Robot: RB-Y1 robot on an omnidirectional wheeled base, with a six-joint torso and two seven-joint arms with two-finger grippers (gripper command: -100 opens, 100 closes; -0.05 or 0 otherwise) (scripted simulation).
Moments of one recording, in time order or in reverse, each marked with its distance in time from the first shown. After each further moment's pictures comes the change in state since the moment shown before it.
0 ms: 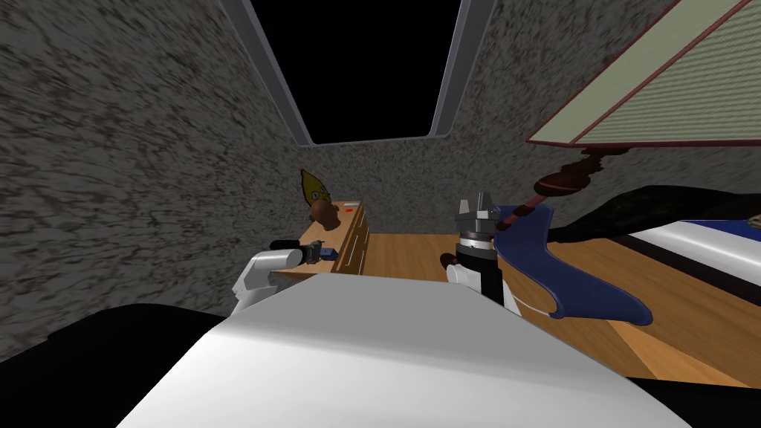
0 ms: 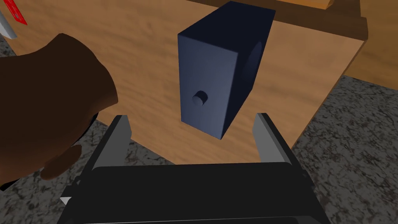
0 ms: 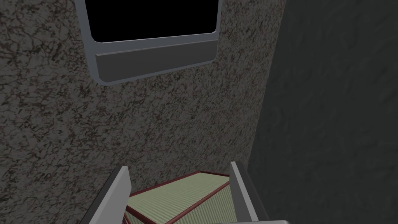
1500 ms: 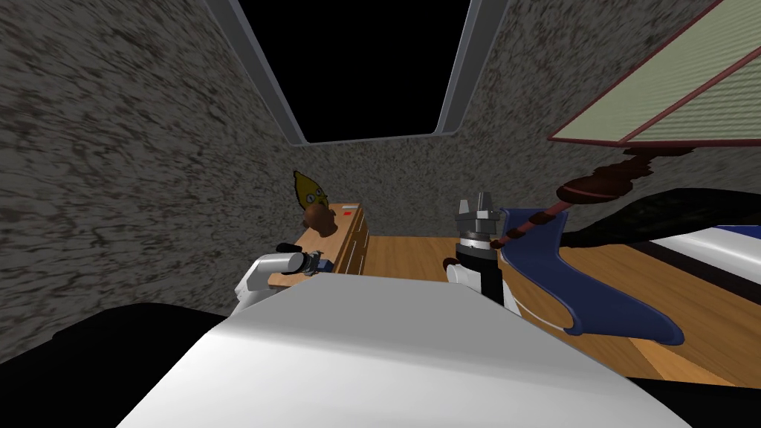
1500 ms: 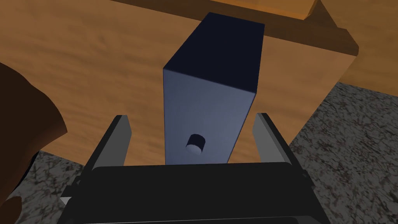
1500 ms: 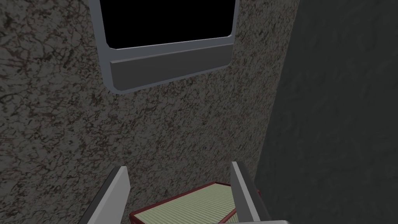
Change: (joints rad) left arm 0.027 0.036 -0.039 0.076 0.009 0.125 0.045; right arm 0.000 0.000 0.000 0.000 0.000 0.000 0.000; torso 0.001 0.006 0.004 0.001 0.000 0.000
